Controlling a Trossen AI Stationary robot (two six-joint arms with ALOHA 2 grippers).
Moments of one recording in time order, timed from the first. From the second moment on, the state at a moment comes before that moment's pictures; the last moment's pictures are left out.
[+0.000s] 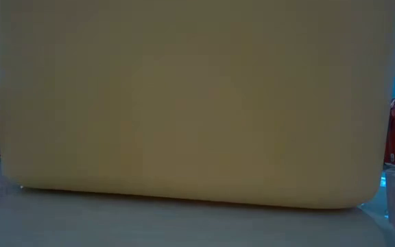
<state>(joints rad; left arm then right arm) -0.67 1.09 1.19 -1.57 -0.32 -1.34 0.54 2.05 2.02 -1.35 0.35 0.75</state>
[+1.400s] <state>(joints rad) 0.02 1.00 0.81 -1.41 -0.10 -0.80 0.54 2.05 2.01 -1.30 0.39 0.69</state>
